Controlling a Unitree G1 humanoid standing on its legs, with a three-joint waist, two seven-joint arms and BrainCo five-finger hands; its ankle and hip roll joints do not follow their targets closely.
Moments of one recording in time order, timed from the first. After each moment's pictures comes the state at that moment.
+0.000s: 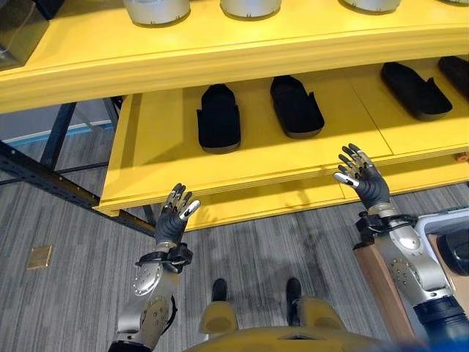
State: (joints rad) left arm 0.25 0.29 -0.10 -0.07 -0.71 -0.09 0.11; right arm -0.02 -0.53 0.12 -0.06 0.66 -0.07 -0.04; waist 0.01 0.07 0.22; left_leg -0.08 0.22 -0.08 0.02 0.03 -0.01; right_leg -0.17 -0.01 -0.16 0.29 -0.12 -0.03
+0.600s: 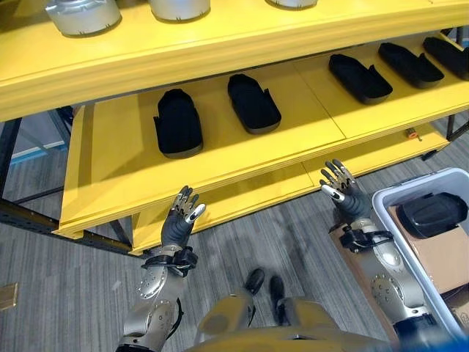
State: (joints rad) left arm 0.26 0.29 -0.12 -0.07 -0.69 -0.08 0.04; right arm 0.10 -0.33 0.16 -0.09 0.70 -0.06 0.00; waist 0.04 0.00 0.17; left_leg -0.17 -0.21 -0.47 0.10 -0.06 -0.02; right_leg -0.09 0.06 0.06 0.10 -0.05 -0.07
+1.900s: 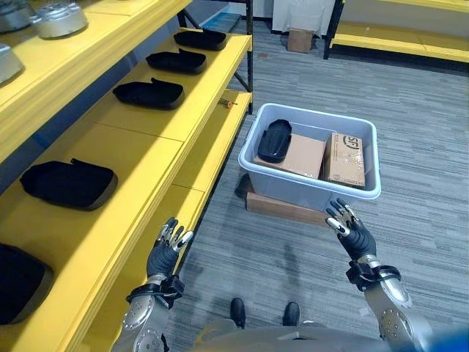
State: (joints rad) left arm 0.42 0.26 -0.02 -0.03 -0.65 -0.05 0.04; right arm 0.33 -0.29 0.09 -0.08 0.68 0.02 0.04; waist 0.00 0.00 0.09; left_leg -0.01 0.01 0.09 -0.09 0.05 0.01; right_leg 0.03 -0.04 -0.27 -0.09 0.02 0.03
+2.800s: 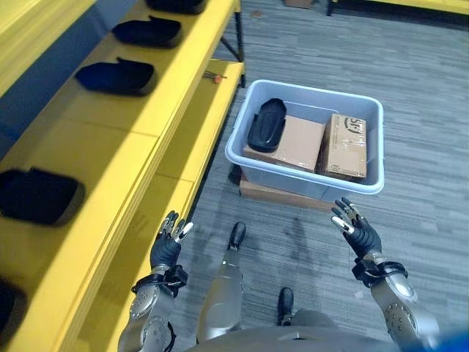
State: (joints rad) left arm 0.36 0.21 -0.02 0.04 -0.65 -0.07 0.04; right arm 0.31 -0.31 0.08 -0.03 0.66 0.01 0.08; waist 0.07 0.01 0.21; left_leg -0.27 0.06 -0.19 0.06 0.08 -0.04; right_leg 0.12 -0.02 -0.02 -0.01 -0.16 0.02
